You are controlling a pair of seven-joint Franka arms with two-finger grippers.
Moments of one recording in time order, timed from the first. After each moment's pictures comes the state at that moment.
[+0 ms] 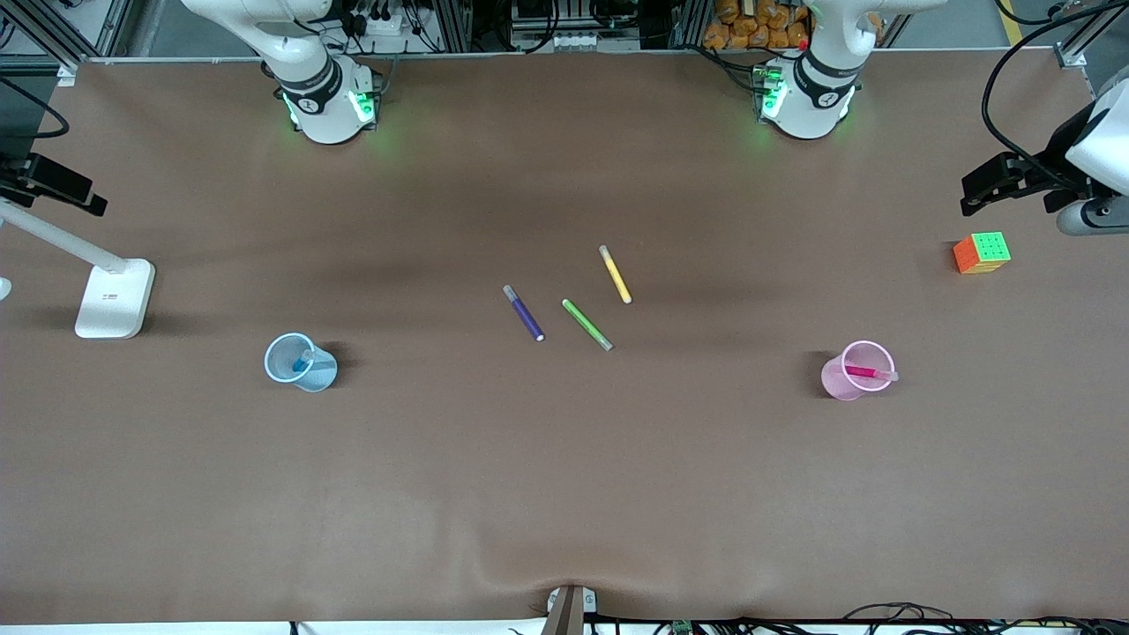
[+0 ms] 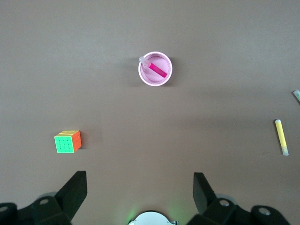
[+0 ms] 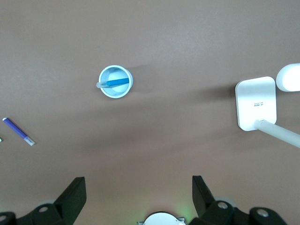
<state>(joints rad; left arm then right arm) -0.05 -0.04 -0.02 -1.58 0.06 1.49 -0.08 -0.05 -0.05 -0.08 -1.58 0.04 1.43 0.03</state>
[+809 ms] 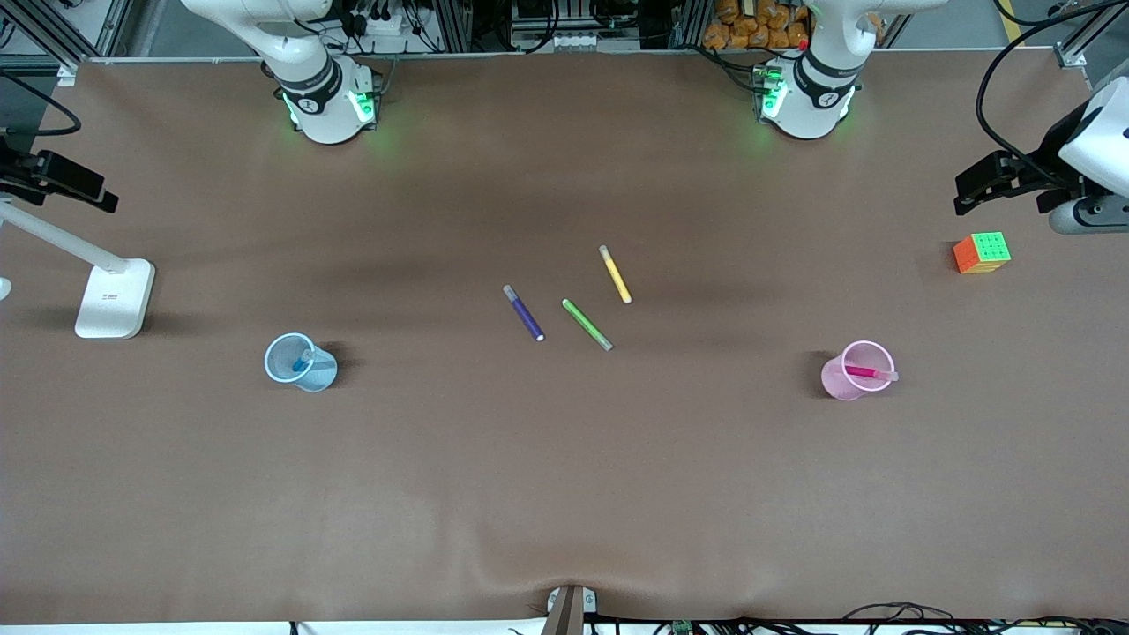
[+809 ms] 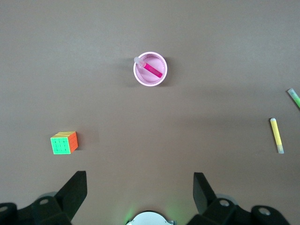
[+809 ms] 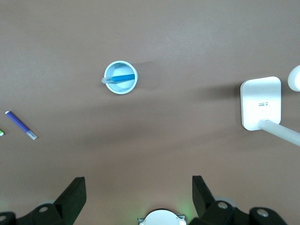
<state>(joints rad) -0.06 -0.04 -0.02 -1.58 0.05 1.49 -0.08 -0.03 -0.05 -0.07 -1.58 0.04 1.42 0.03</state>
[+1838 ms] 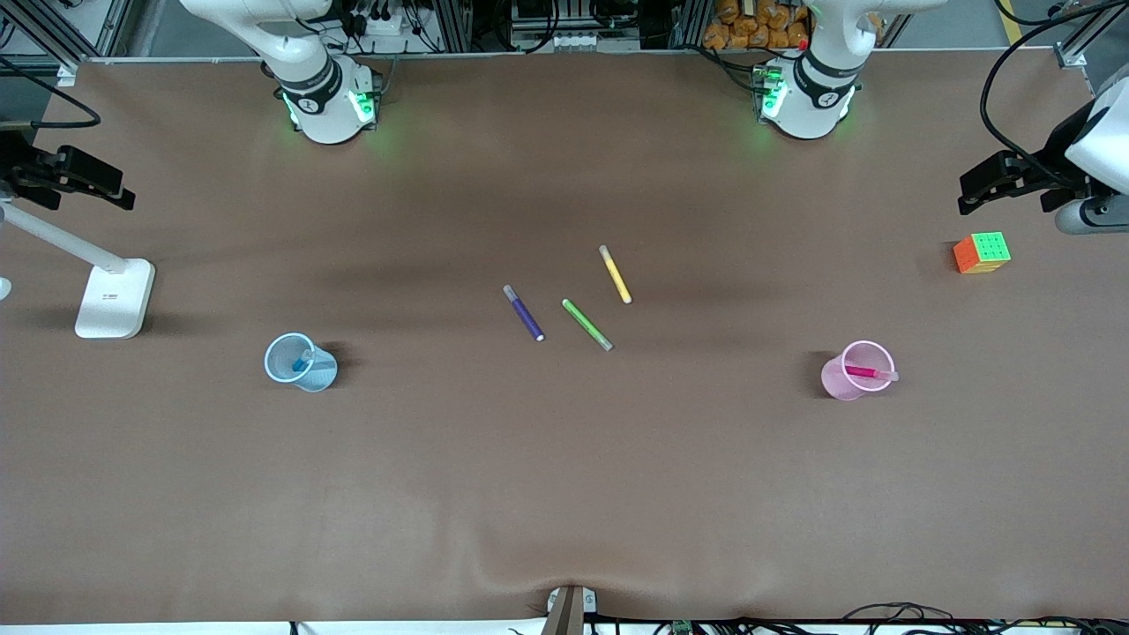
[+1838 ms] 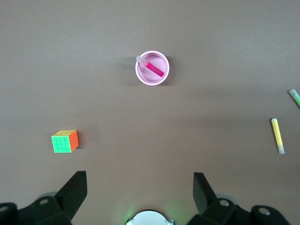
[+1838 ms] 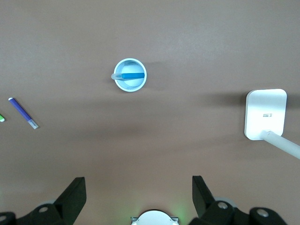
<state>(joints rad) -0.05 -0.04 -0.02 -1.58 0.05 1.48 -0.08 0.00 -0.05 -0.07 -1.58 0.04 1.42 -0.03</state>
